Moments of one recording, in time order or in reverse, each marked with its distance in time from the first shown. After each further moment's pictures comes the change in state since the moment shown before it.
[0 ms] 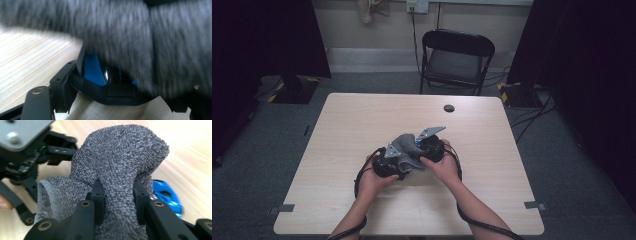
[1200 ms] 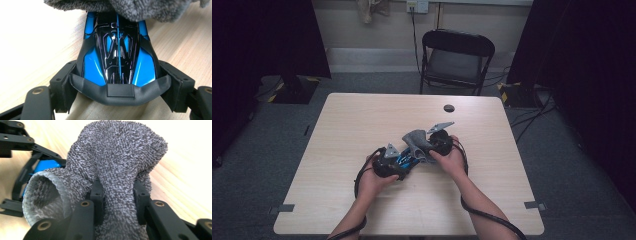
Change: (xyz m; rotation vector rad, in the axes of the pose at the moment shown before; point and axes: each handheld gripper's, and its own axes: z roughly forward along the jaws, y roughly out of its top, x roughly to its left) left arm 0.000 0.000 0.000 0.000 0.001 0.001; right arm -0.049 -0.018 0.005 0.044 -0.078 0.085
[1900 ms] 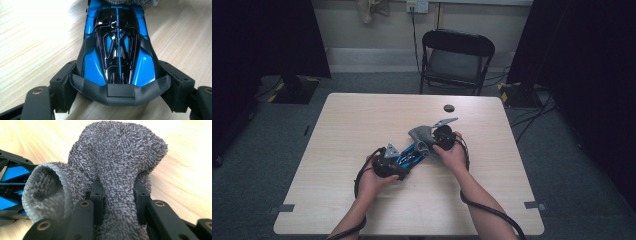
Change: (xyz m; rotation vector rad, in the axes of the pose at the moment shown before) left arm 0.000 0.000 0.000 -0.001 0.000 0.000; right arm -0.024 0.000 0.006 0.007 -0.049 0.076
